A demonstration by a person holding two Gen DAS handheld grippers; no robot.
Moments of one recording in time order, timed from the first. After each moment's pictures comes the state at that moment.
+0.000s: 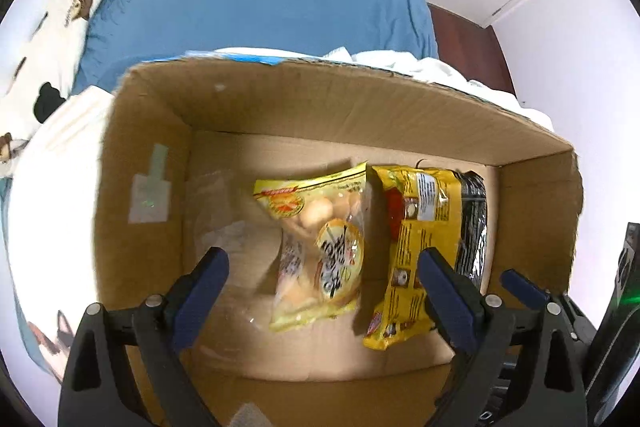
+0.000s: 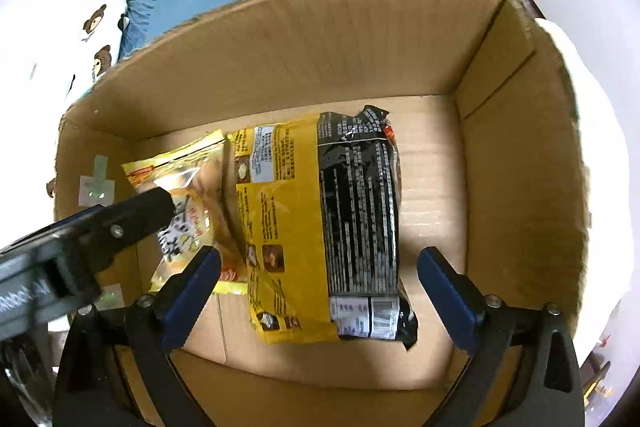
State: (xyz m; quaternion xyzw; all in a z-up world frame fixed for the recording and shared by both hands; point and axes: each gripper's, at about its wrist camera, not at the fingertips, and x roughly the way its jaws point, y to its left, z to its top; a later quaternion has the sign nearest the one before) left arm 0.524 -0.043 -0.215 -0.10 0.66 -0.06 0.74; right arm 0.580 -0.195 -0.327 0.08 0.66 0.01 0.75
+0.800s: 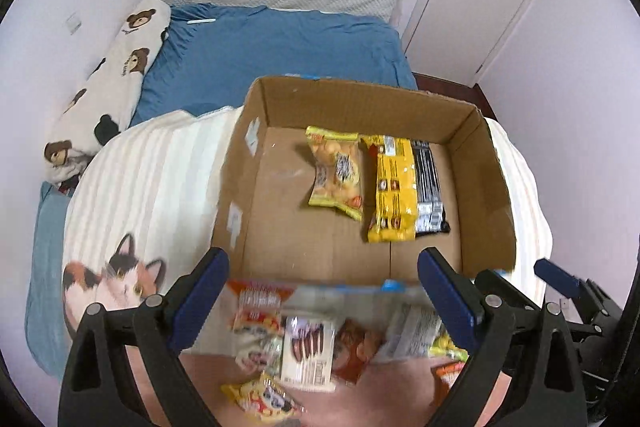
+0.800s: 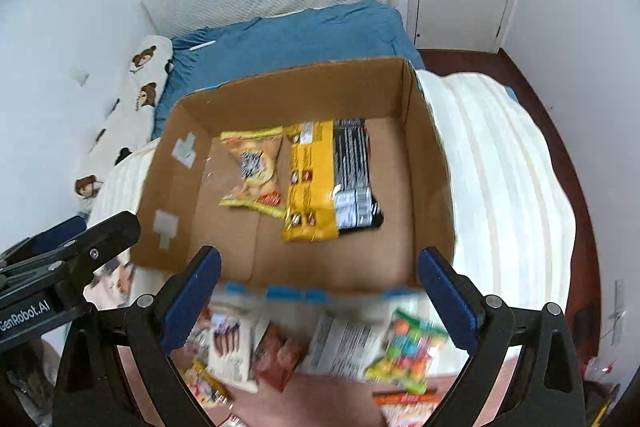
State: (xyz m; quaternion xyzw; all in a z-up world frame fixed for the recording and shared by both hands) left arm 0.329 -0.011 -0.104 -0.08 0.52 -0.04 0.85; right arm 0.397 -0.179 -0.180 0.06 0.53 0.03 0.85
